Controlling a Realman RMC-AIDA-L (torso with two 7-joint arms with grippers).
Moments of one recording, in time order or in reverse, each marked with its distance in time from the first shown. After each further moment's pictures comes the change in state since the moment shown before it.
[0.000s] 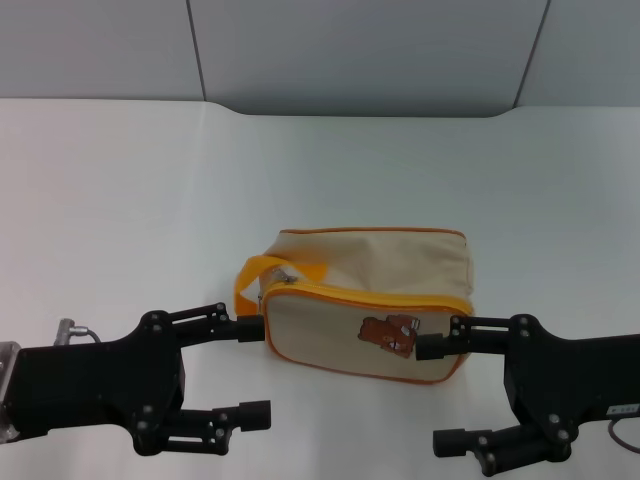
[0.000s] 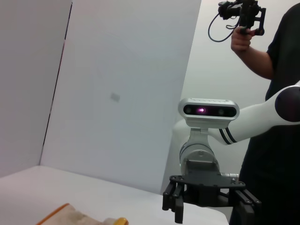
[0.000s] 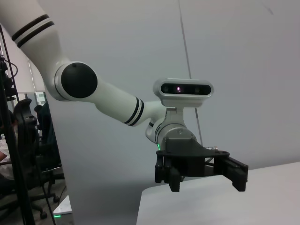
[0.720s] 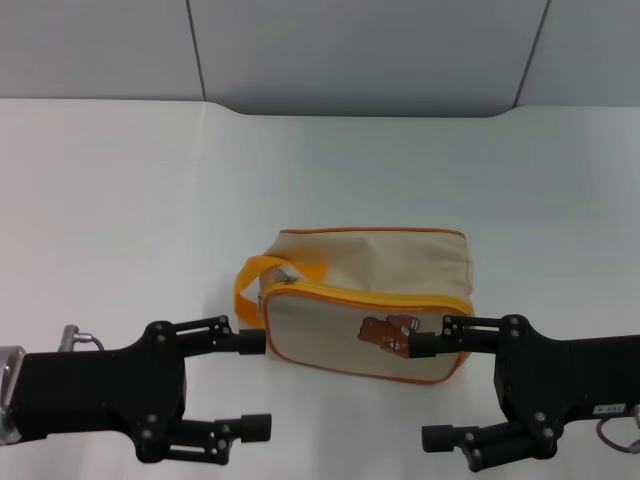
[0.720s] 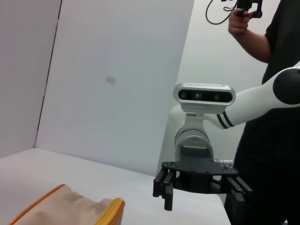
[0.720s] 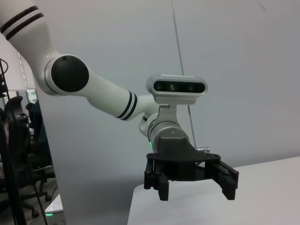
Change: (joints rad) left arm -0.009 0.003 -0.001 0.006 0.052 -0.016 0.000; right arm 0.000 0.010 0.000 0.014 -0.003 0.037 -0.016
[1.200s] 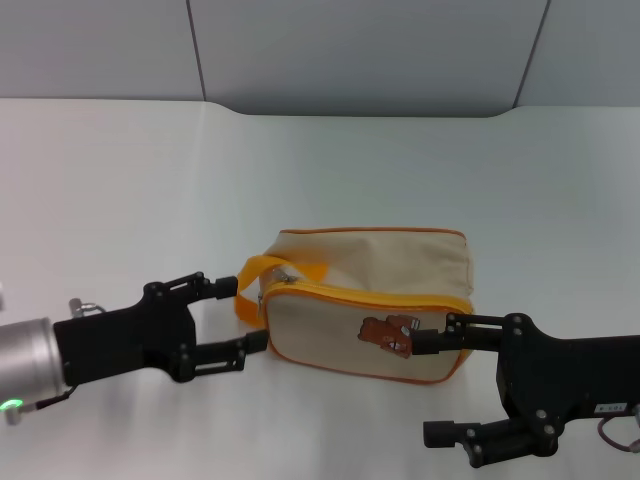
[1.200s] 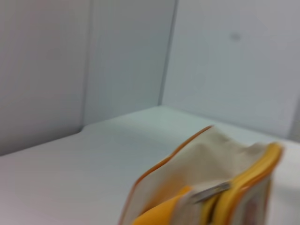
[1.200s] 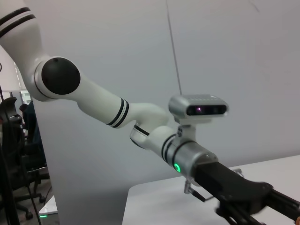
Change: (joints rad) left arm 0.009 -0.054 -0.055 -0.008 -0.002 -0.392 0.015; right arm -0.008 0.000 0.005 -0.001 0.004 0.007 -0.001
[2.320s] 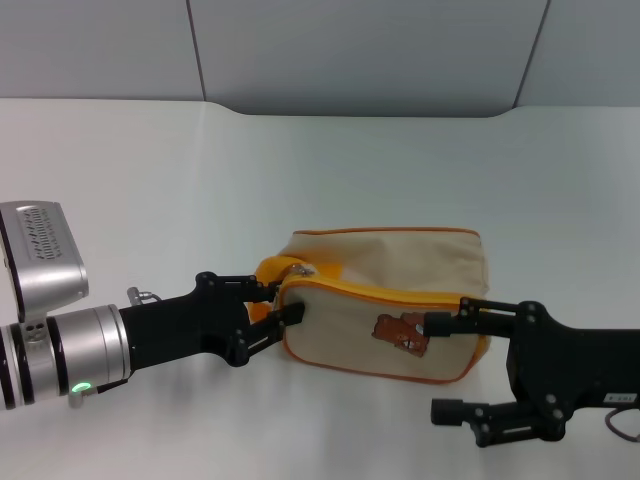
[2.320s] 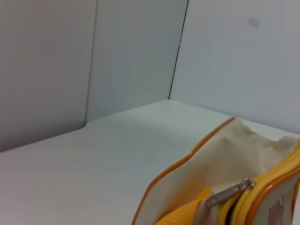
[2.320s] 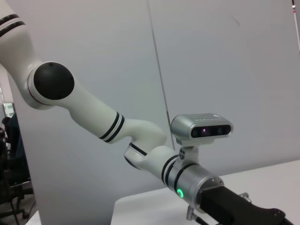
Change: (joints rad) left arm -0.113 -0.016 0.005 -0.187 -0.037 -0.168 0.102; right arm -0.019 0.002 0.051 0.002 0.006 -0.004 0.005
